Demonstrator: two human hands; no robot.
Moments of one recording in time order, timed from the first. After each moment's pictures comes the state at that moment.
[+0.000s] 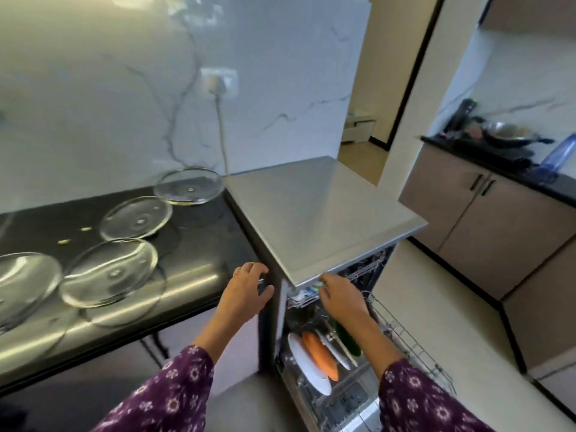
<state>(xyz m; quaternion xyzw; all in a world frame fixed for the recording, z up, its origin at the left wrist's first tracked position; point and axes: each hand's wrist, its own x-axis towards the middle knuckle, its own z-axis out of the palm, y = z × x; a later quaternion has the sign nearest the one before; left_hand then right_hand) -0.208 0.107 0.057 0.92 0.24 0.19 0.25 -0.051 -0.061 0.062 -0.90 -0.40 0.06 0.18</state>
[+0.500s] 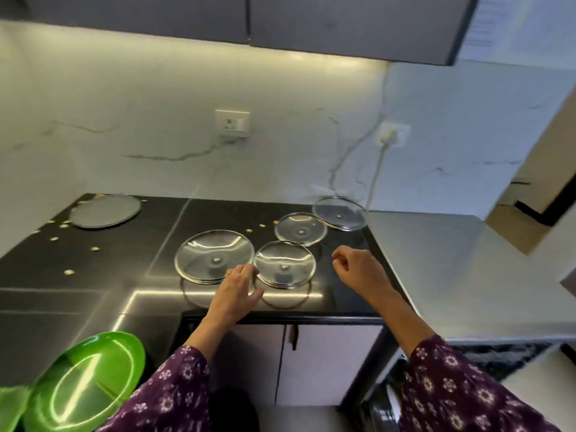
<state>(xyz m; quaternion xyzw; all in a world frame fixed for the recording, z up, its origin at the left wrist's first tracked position) -0.507 0.230 0.117 0.83 0.45 0.27 0.17 -0.251 0.140 0.195 -0.75 -0.61 0.02 0.24</state>
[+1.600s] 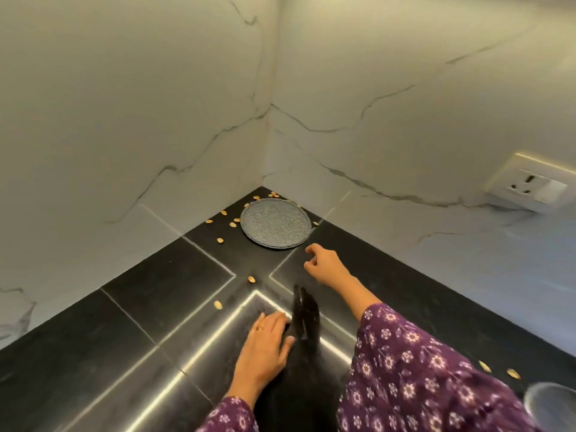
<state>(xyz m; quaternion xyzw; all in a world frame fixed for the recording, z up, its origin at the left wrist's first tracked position) -0.757 0.502 -0.040 0.69 0.64 0.30 0.12 -0.638 0.673 0.087 -0.56 -0.77 0.29 0.08</state>
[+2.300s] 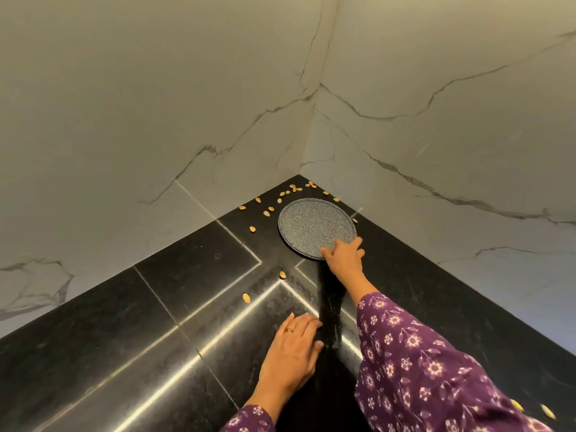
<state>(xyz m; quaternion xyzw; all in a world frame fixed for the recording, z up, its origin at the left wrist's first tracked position) -0.754 0.501 -0.042 0.70 0.65 0.28 0.06 -0.690 0.727 0.020 -0.66 -0.72 0.19 0.07</state>
